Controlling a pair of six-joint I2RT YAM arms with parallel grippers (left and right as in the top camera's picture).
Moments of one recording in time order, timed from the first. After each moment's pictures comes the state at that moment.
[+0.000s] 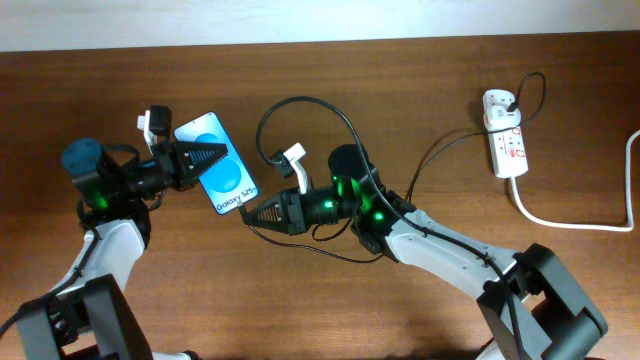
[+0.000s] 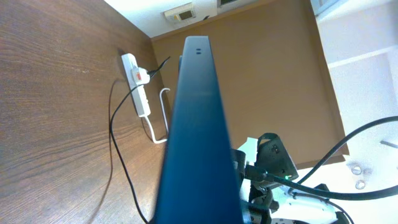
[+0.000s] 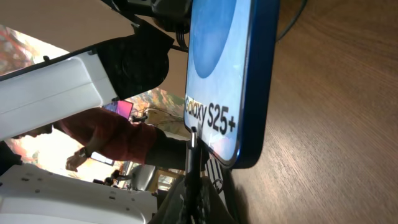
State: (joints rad) left arm 0.30 1.60 0.78 0.71 1.52 -1.15; right arm 0.67 1.70 0.94 0.50 -0.98 0.89
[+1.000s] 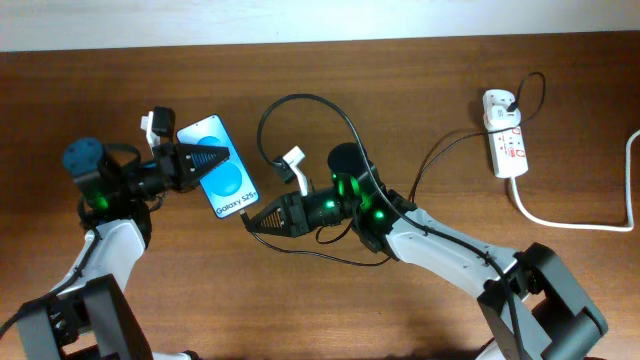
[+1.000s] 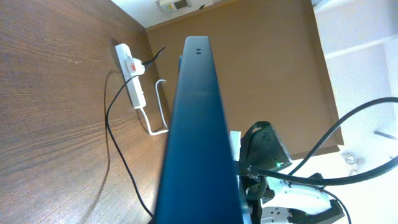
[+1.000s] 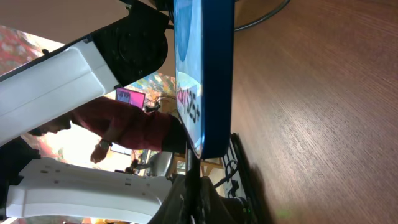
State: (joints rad) left arm 0.29 1.60 0.78 0.71 1.56 -1.15; right arm 0.67 1.70 0.94 0.44 -1.06 0.95
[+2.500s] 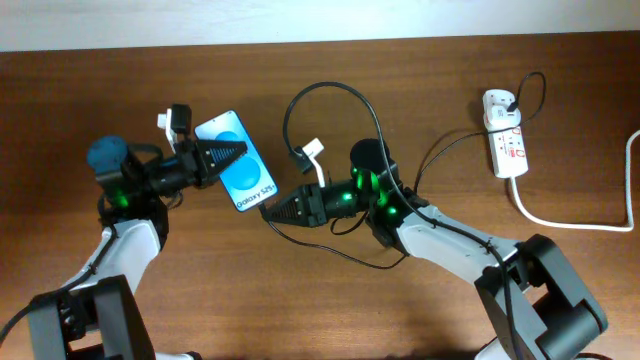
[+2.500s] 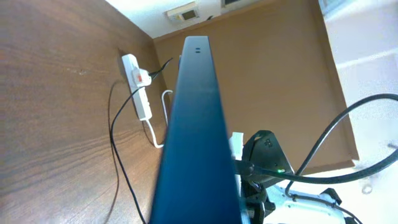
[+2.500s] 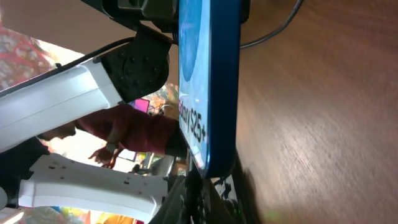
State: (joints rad) left arm 0.19 1.59 0.75 0.74 1.41 -1.16; right arm 0.58 1.73 0.89 0.61 -1.12 0.99
